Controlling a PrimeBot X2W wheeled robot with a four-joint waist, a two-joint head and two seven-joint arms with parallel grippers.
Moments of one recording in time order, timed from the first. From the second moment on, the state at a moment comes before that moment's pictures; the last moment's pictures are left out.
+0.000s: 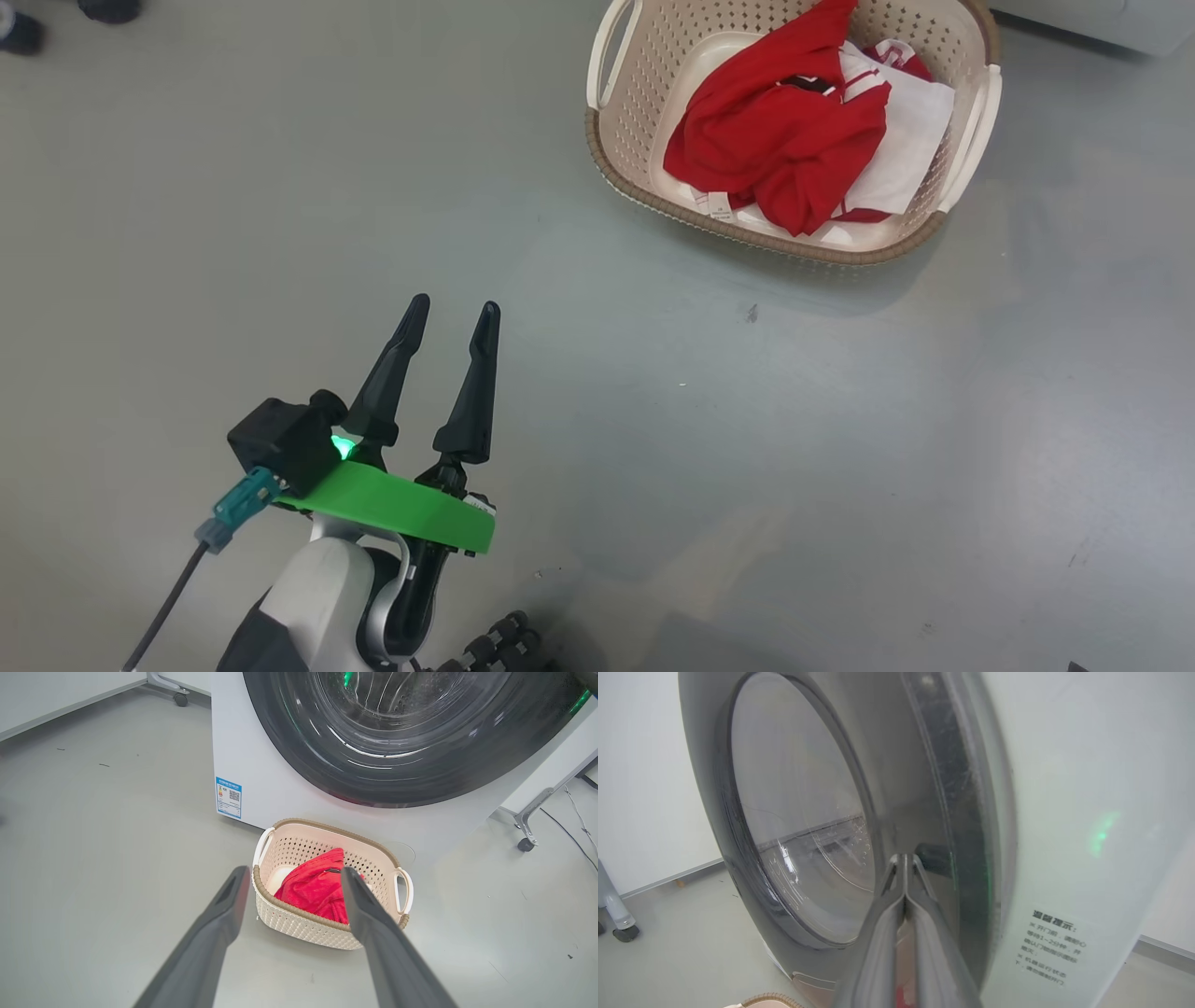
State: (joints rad) left arm -0.28 0.03 -0.40 0.15 -0.64 -0.12 -0.26; right arm -1.04 -0.47 0.24 0.37 0.34 0.09 -0.05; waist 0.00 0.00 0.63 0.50
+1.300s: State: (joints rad) left arm -0.34 0.03 -0.35 0.22 -0.65 -0.12 -0.26; right arm -0.96 -0.41 0.27 0.56 0.31 0.05 -0.22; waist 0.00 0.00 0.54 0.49
